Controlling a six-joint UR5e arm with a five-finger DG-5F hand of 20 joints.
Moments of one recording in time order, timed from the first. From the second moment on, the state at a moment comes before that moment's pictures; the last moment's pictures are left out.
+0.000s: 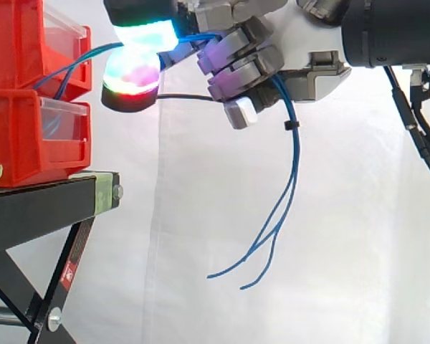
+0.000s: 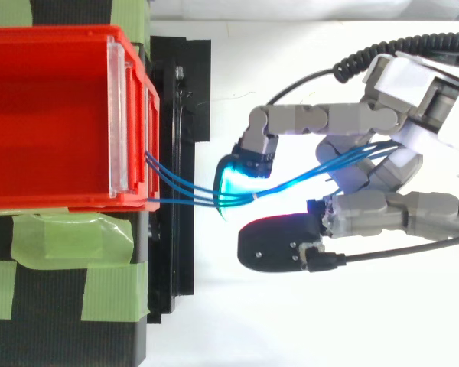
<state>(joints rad) 0.32 -1.87 -1.67 -2.65 -0.91 -0.46</state>
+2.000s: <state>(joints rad) 0.29 -1.87 -1.66 -2.60 -0.89 -0.70</state>
